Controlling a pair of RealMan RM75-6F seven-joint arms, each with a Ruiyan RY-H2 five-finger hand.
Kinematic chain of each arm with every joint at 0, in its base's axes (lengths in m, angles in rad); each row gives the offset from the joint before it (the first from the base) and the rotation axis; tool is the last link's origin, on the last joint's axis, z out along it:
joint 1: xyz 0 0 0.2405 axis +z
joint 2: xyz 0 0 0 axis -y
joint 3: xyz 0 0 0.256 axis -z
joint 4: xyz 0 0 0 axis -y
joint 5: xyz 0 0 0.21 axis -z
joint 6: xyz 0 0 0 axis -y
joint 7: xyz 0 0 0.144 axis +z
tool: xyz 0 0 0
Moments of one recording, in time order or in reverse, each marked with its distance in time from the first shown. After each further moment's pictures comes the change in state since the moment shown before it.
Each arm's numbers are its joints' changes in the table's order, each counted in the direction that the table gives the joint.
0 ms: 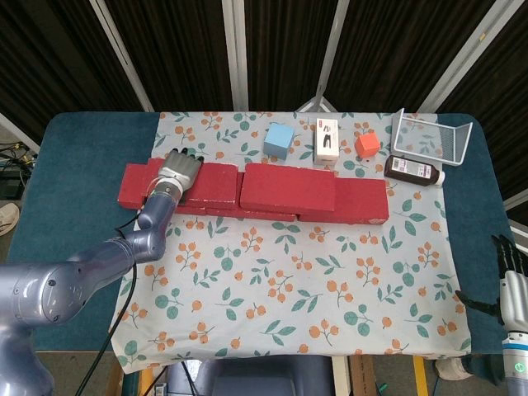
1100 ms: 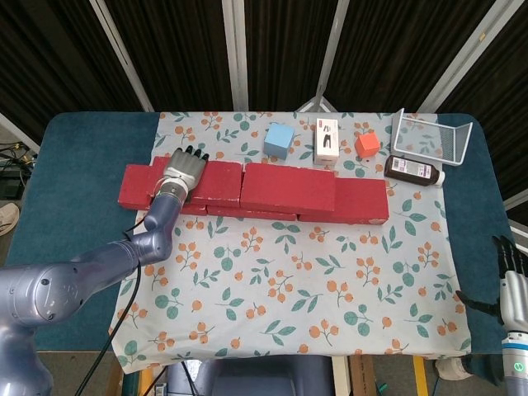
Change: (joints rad) left arm 0.038 0.013 0.109 -0.013 0.029 -0.037 0.124; right arm 0.001 0.004 -0.006 0.007 -0.024 0.003 -0.022
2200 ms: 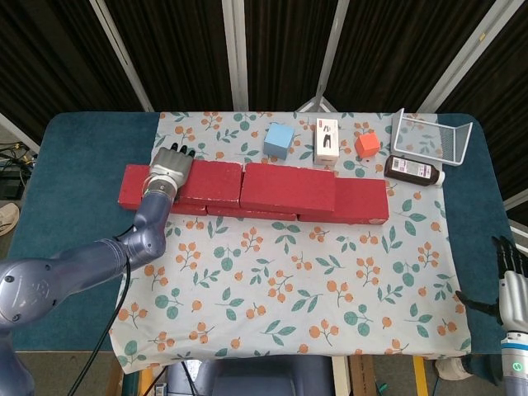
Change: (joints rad) left arm -0.018 -0.132 0.050 0.159 0.157 -0.067 0.141; right arm 0.001 0.002 -0.001 0.010 -0.007 -0.003 -0.019
